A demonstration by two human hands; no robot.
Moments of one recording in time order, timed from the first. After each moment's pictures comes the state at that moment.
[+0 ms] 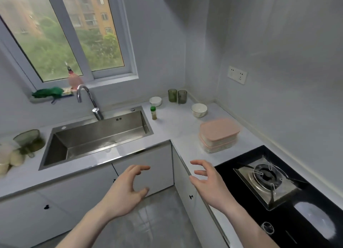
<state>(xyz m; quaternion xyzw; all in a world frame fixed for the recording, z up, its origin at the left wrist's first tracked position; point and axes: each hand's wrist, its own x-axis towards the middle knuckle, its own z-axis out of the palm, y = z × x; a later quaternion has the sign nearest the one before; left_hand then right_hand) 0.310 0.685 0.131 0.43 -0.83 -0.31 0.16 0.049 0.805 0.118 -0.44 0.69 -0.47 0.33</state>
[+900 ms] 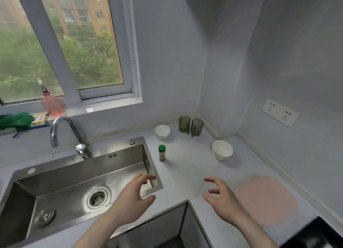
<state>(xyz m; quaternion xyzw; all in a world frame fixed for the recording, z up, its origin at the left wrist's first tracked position) 0.232 0.296 0.091 0.40 -0.83 -0.36 0.16 -0.043 0.445 0.089 -0.41 0.77 -0.37 0.32</state>
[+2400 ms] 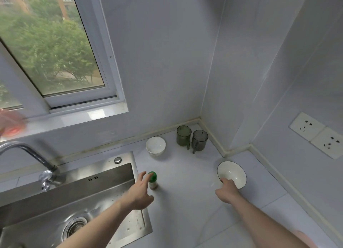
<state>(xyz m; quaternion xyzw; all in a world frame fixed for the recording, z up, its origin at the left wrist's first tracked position) 0.065 0.072 -0.025 0.48 -0.81 -0.32 -0.09 -0.258 0.216 -0.040 -0.28 0.89 -0.10 0.35</state>
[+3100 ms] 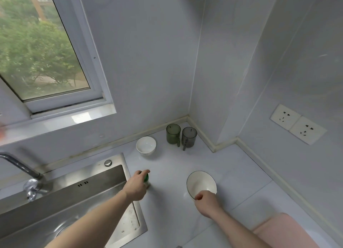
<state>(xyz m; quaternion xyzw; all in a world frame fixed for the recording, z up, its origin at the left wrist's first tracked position) 0.042 0.054 -0.035 0.46 -0.84 -0.27 -0.09 -0.180 0.251 -0.053 -0.28 0.87 -0.17 0.37</state>
